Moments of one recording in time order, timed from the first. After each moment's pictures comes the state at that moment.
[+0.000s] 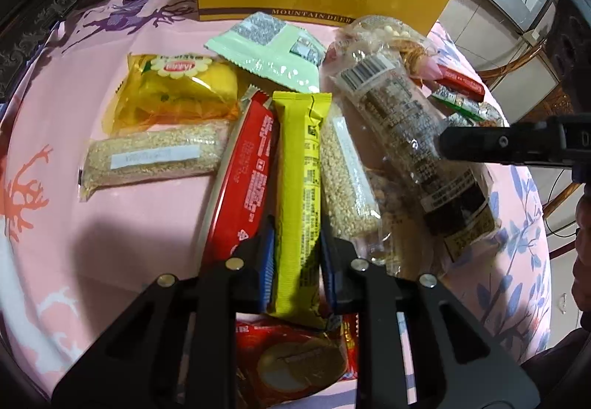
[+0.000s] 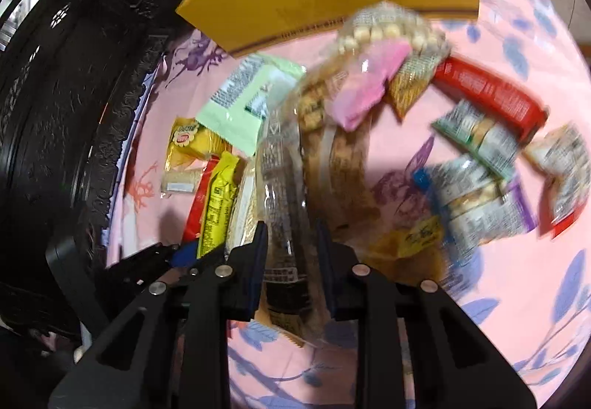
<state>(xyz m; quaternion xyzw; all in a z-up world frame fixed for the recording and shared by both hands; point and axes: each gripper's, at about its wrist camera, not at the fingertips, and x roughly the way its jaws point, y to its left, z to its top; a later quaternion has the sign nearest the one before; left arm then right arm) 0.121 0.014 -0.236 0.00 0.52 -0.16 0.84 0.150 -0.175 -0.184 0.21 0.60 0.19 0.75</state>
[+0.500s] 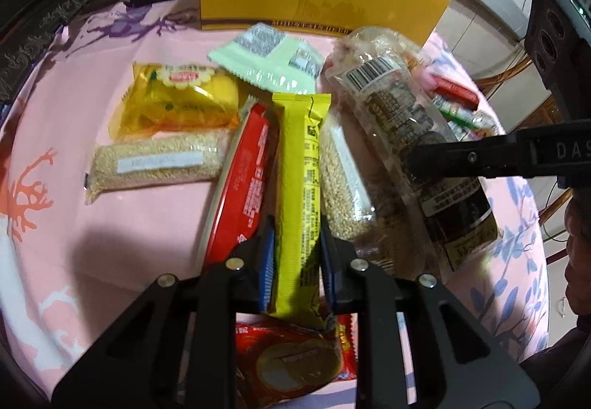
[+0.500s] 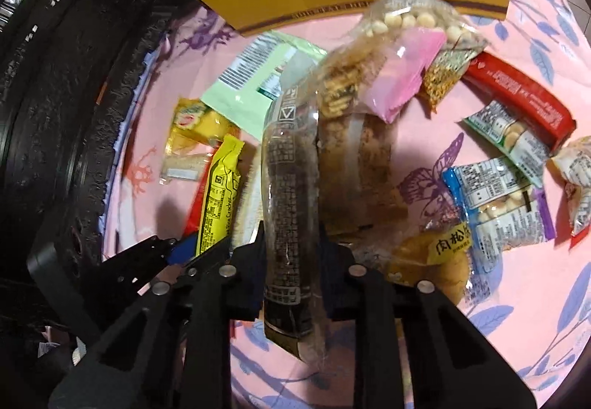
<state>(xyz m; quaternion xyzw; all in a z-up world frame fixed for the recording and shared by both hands) 0.115 0.017 -0.223 -0.01 0.50 -0.16 0.85 0.154 -0.156 -0.183 0.18 0.61 0.20 0.74</state>
